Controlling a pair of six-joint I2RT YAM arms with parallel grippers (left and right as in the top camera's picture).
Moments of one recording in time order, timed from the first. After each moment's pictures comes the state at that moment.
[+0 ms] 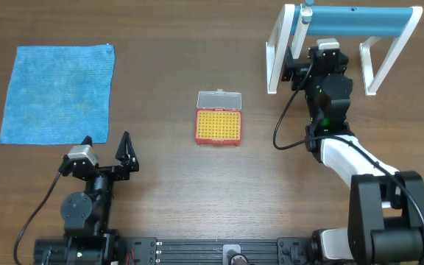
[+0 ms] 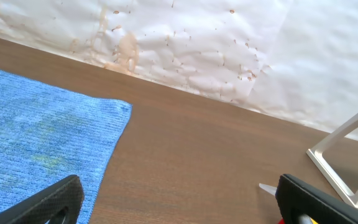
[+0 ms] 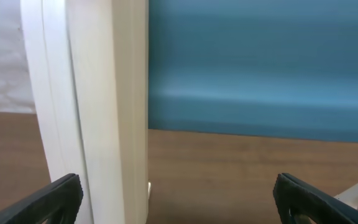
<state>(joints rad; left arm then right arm) 0.02 0.01 0.01 -0.07 0.03 -0.31 0.05 1.61 0.66 0.83 -0.01 -0.01</state>
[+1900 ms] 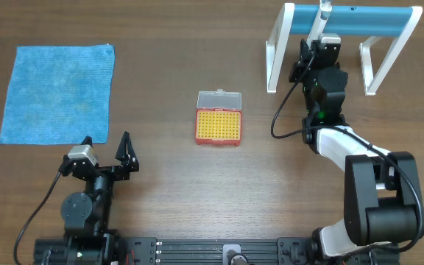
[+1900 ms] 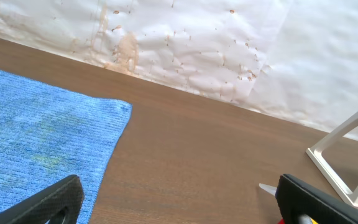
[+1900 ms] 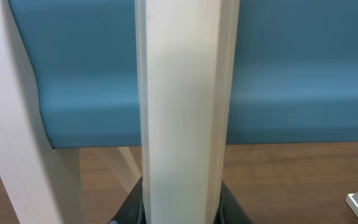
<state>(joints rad) 0.02 0.01 0.01 -0.07 0.03 -0.31 0.05 1.70 0.72 0.87 0.03 0.08</state>
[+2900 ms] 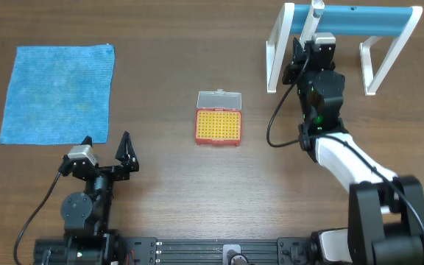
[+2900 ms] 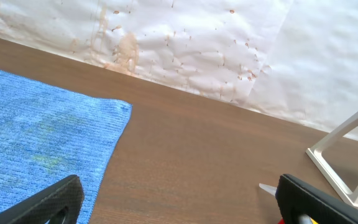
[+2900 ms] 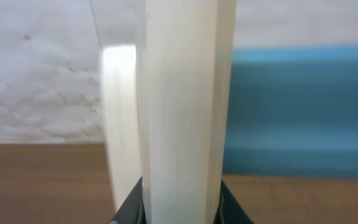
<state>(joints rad) 0.02 0.01 0.01 -0.07 0.03 -0.31 0.12 1.54 0.69 0.80 0.03 0.08</state>
